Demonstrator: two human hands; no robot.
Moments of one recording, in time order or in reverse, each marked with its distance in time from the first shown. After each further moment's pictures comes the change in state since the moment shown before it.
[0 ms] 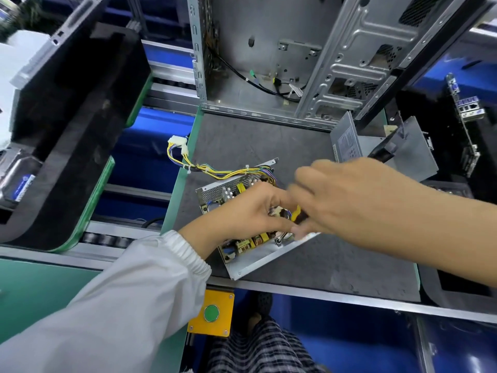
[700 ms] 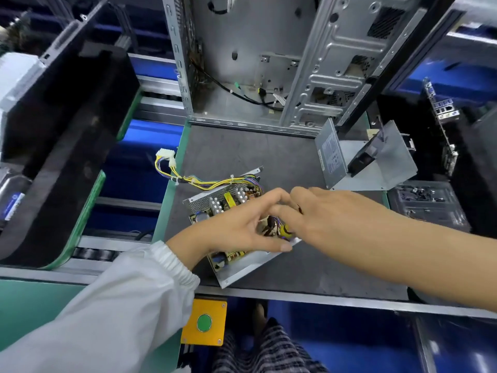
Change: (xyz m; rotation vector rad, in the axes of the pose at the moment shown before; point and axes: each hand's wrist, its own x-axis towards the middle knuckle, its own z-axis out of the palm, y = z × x) left_hand 0.000 0.001 0.007 -0.056 -0.090 -0.064; right_hand -0.008 -0.008 0.014 0.256 -0.177 0.087
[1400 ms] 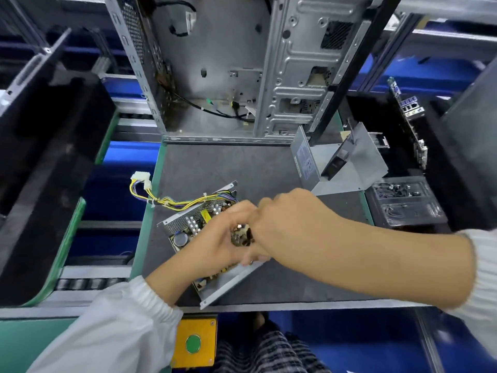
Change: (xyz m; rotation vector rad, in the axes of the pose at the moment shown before) left_hand 0.001 0.007 0.012 0.128 0.253 0.110; right_hand 0.012 -0.004 -0.007 0.017 0.107 0.105
